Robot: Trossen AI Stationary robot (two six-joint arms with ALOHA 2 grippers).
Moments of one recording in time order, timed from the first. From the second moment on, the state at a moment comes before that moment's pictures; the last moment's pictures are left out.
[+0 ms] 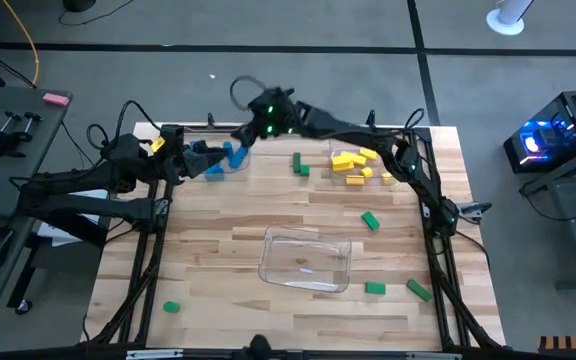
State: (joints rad) left arm 0.14 0.73 0.76 0.23 0.01 -0.82; right arm -0.37 2.31 2.22 -0.38 -0.16 0.49
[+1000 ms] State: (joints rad) left arm -0.91 1.34 0.99 -0.84 0.11 -1.37; right arm -0.53 1.94 2.27 -1.03 -0.04 0.12
